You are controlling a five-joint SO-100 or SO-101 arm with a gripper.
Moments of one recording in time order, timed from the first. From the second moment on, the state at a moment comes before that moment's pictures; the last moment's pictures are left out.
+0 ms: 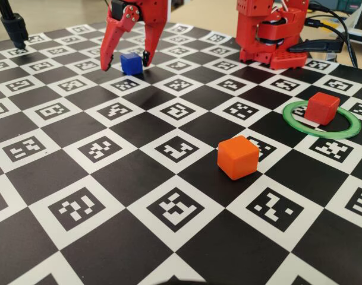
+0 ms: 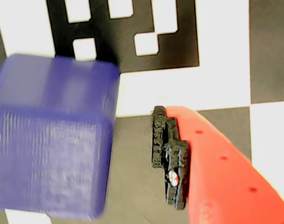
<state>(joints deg) 37.1 84.6 113.3 53.1 -28.6</state>
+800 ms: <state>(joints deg) 37.4 84.6 113.3 52.6 -24.1</state>
